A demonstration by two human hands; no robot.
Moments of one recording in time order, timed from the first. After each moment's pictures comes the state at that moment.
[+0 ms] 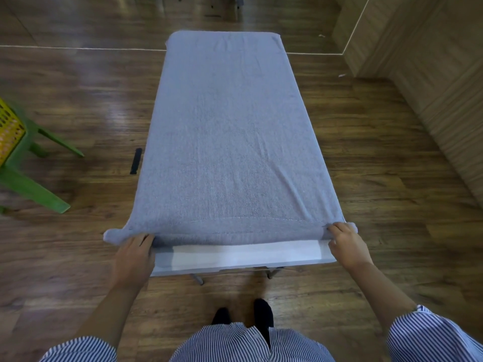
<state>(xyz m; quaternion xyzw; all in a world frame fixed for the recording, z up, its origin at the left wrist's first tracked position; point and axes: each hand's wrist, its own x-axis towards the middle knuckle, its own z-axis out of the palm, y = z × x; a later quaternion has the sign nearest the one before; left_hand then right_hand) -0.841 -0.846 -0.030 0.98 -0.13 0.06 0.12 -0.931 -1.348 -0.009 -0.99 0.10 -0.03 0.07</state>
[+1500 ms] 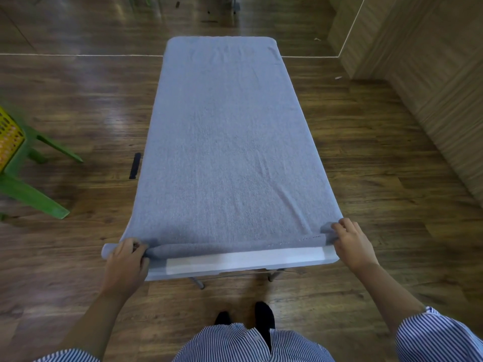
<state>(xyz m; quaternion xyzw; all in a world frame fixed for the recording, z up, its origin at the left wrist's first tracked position) -0.844 -0.829 -0.014 0.98 -0.15 0.04 0.11 -0.935 -1.355 0.005 -0.99 0.09 -0.05 0.05</state>
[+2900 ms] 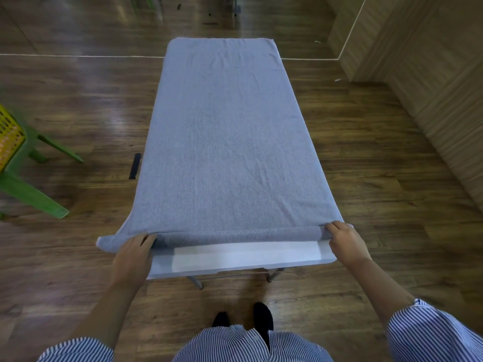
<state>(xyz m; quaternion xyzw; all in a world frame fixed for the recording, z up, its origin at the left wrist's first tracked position) -0.837 -0.850 -0.011 0.98 -0.16 0.02 0.11 -0.926 -1.352 0.003 -0.99 0.09 0.02 0.06</state>
